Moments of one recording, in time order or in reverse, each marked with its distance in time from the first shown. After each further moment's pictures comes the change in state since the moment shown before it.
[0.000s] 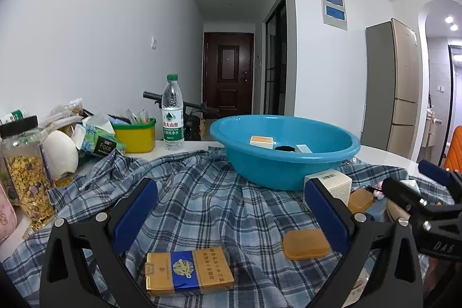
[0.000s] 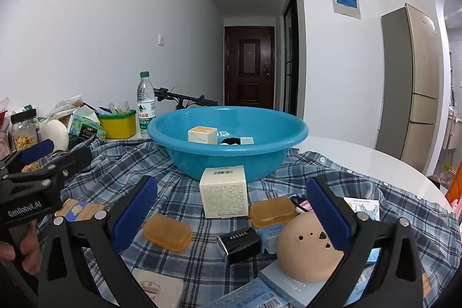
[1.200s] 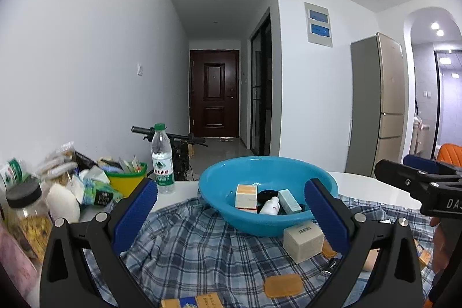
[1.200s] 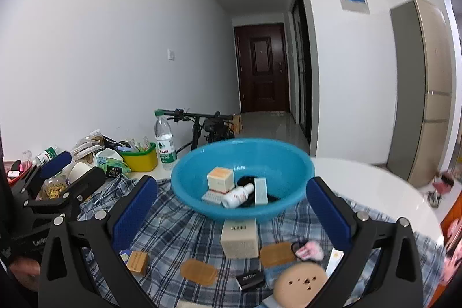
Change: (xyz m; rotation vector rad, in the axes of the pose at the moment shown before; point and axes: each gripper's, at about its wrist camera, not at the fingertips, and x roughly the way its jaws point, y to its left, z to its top) left arm -0.028 -0.002 0.100 0.009 -0.069 -0.071; right arm -0.019 -0.017 0.108 0.089 0.044 0.099
